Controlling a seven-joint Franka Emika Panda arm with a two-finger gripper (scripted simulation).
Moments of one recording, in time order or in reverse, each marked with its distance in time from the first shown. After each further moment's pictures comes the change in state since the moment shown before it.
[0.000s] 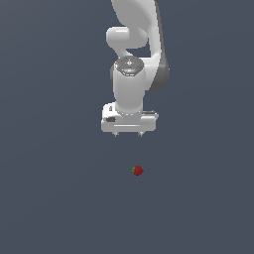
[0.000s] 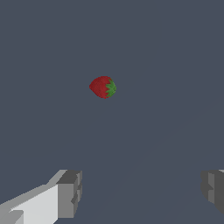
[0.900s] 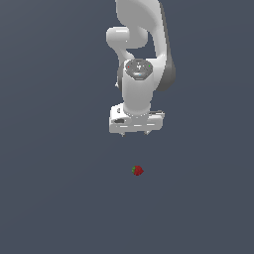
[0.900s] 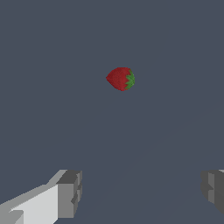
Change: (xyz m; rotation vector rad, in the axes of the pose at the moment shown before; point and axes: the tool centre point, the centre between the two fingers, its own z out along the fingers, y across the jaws) arm -0.008 -0.027 0.008 0.017 -0.034 -0.047
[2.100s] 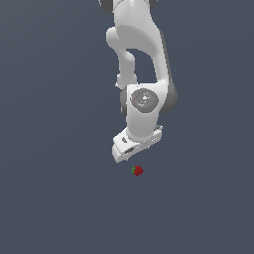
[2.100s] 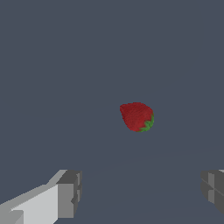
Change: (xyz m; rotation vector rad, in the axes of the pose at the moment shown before) arm 0.064 -0.003 0.046 -0.022 0.007 -0.438
